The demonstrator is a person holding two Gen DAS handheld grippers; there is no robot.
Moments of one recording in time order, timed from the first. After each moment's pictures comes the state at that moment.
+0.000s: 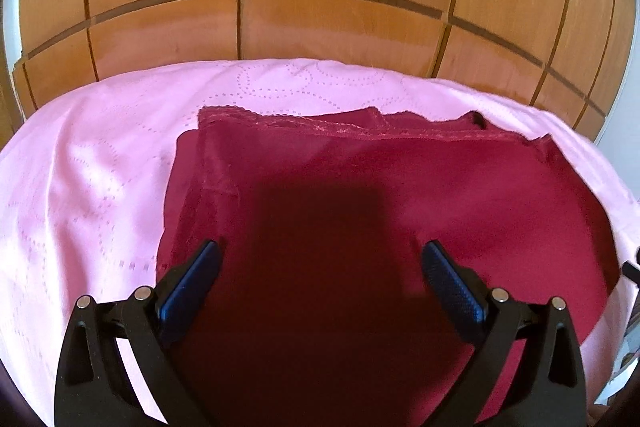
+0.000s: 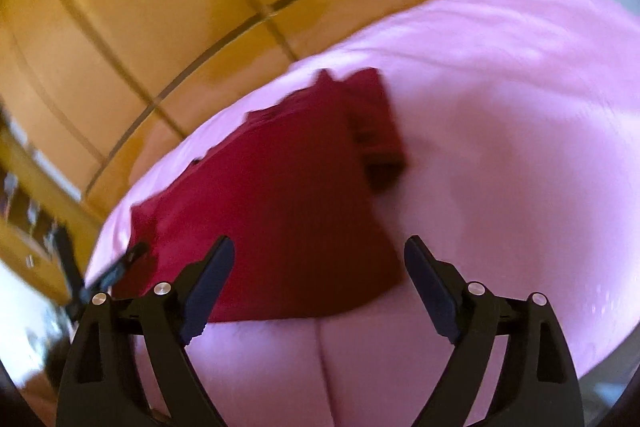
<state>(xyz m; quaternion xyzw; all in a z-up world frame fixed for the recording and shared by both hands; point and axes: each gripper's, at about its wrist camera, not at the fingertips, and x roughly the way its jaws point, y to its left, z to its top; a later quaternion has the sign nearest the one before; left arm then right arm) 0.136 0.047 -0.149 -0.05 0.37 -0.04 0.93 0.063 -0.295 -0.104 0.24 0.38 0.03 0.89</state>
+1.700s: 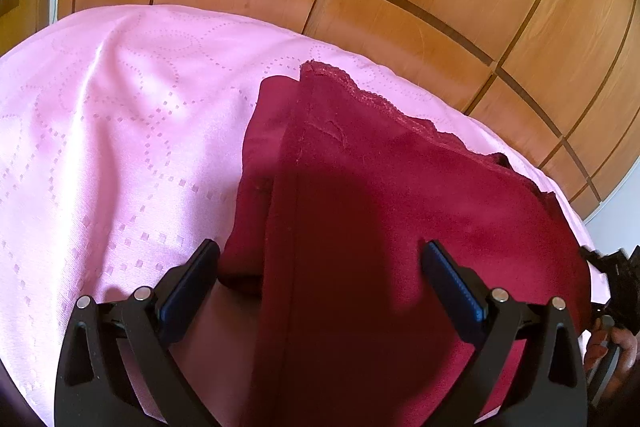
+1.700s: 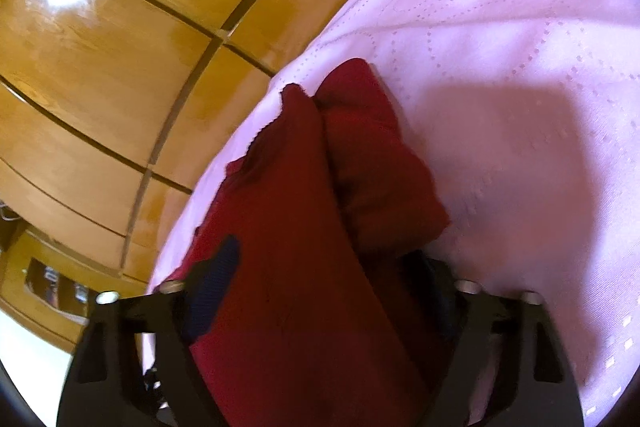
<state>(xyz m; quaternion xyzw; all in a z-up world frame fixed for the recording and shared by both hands) 0.114 0.101 -0.178 -0.19 0.37 0.00 0.91 0.141 -0.313 -0.136 0.37 0.37 0.03 0.85</state>
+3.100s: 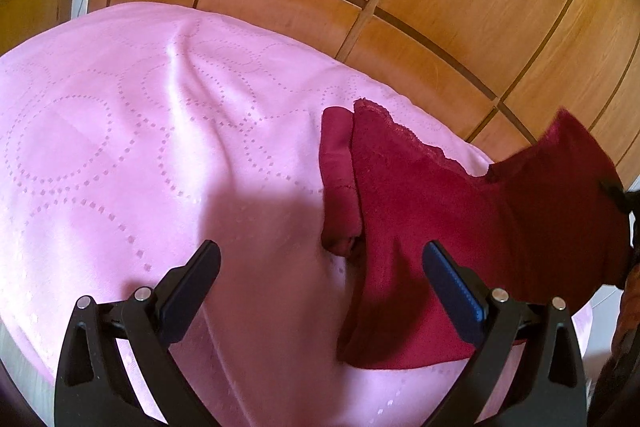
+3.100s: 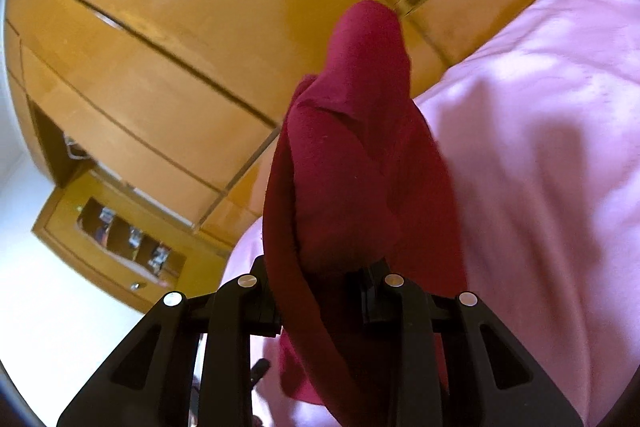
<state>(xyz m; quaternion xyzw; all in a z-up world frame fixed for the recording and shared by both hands) 0.054 0.156 -0.155 -0.24 0.35 0.01 0.91 0.161 -0.170 -0.027 0.34 0.34 0.21 0.85</state>
